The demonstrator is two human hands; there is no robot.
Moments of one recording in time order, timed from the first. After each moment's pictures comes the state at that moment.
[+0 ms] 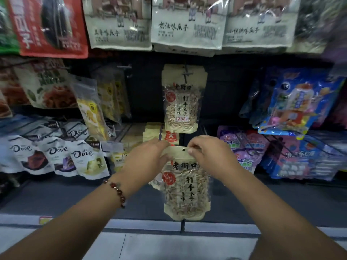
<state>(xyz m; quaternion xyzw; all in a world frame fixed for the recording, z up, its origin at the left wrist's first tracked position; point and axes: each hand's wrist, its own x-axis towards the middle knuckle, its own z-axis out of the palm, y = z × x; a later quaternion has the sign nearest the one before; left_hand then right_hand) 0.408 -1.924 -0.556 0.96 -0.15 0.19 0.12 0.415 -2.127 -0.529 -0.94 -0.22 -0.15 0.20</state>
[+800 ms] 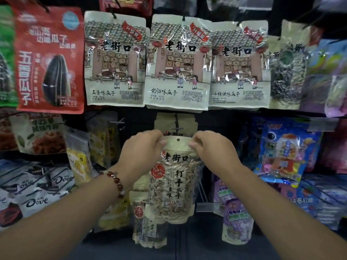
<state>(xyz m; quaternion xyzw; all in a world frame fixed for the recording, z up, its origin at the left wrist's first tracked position) 0.470 -1.937 -0.423 0.92 -0.10 0.35 0.17 0.480 -2.139 -0.413 -0.92 -0.18 -0.30 0.15</state>
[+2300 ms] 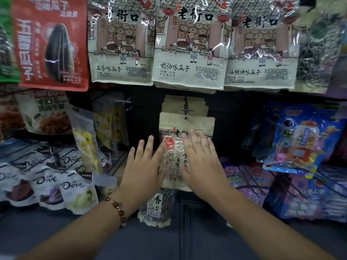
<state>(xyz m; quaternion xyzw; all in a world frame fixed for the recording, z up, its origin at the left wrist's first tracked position) 0.474 -1.923 -0.539 0.97 -0.05 0.25 -0.03 0.475 -2.101 -0.504 -0.93 -0.23 -0.29 0.02</state>
